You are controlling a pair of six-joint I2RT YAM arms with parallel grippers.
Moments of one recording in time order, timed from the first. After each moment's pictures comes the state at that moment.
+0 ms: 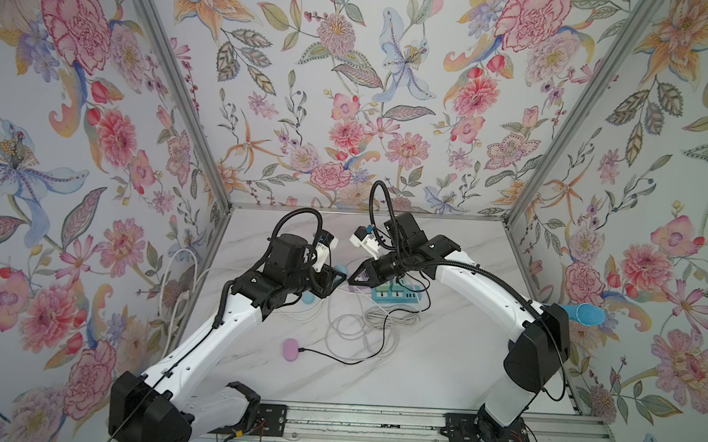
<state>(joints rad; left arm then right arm) -0.49 1.19 1.03 -0.48 0.36 -0.11 0.71 1.75 1.63 -0.77 -0.71 0.21</state>
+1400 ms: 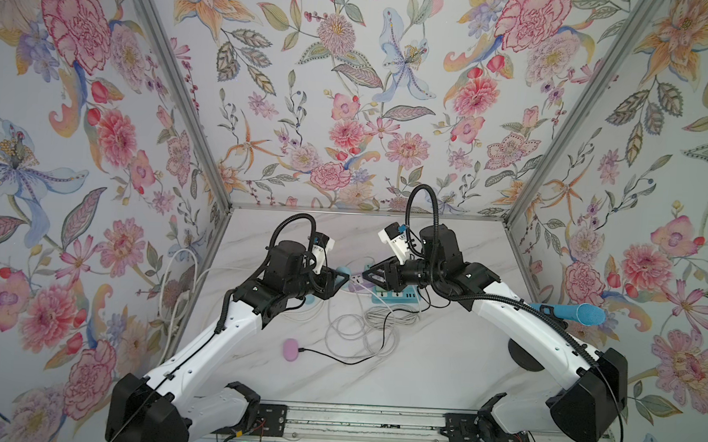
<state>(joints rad) -0.47 1.15 0.93 -0.32 0.40 -0.28 0.68 1.43 1.26 -0.39 -0.59 0.28</state>
